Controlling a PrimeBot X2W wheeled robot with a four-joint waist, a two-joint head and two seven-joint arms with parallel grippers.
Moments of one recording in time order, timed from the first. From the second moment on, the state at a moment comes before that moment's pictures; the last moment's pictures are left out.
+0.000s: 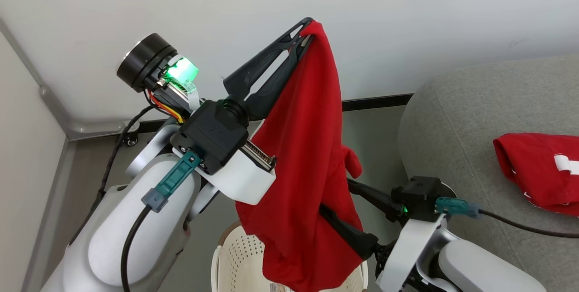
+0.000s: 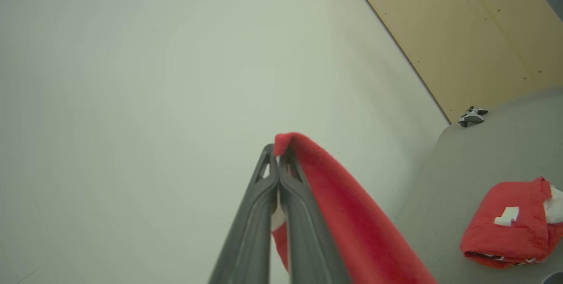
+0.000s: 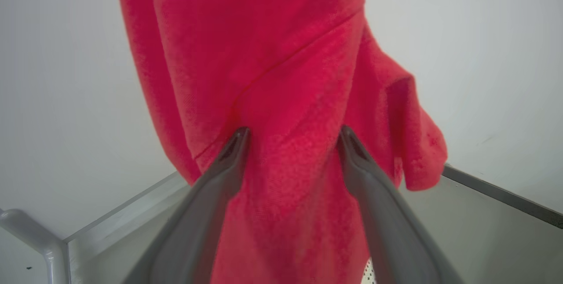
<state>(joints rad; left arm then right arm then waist) -0.73 0.26 -0.57 0.03 -0.13 -0.06 -0.21 -0.42 -0.40 0.84 0.20 0.68 0.12 -0.04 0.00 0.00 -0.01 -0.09</state>
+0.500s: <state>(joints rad) -0.74 0.24 -0.59 0.04 -0.15 -0.08 -0.21 -0.54 -0.35 0.99 0.28 0.74 0.12 -0.05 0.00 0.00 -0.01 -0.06</state>
